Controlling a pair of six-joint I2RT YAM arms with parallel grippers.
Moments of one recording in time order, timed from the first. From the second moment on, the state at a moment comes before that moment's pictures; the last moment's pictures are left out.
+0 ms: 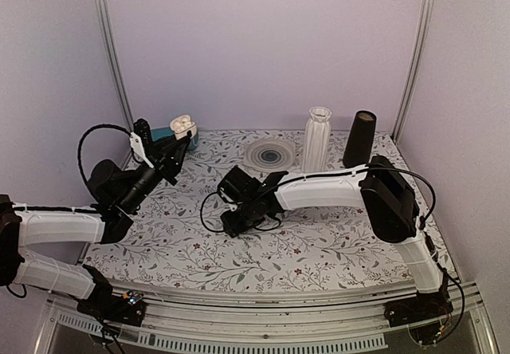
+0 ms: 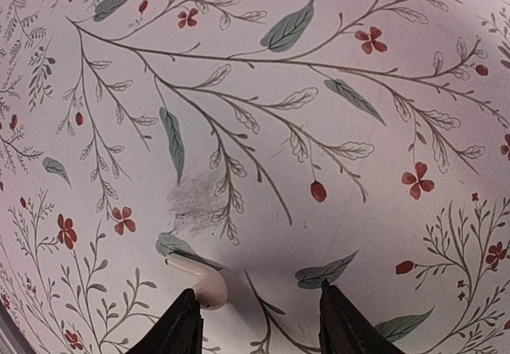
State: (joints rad) left arm -0.58 1.19 0.43 1.10 0.07 -0.09; right arm 1.07 2.32 1.81 -0.52 0.04 0.41
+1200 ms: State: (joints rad) left arm -0.58 1.20 0.43 1.10 0.09 -0.11; right arm 1.06 2.31 1.77 -0.55 0.18 0.36
